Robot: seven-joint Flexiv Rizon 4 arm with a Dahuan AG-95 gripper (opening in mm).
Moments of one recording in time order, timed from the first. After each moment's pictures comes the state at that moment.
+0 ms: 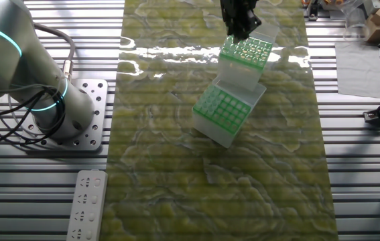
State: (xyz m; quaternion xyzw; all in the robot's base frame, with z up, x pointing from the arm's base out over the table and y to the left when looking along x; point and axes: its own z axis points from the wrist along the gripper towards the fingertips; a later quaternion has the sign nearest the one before) arm 0.471 0.126 0.190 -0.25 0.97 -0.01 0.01
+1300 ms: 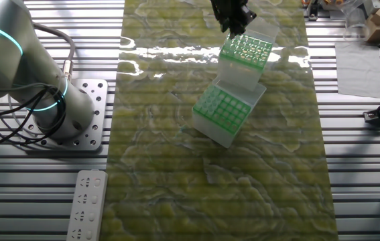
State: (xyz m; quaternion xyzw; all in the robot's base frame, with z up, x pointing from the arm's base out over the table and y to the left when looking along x) arm 0.457 0.154 0.173 -0.39 0.92 0.01 0.03
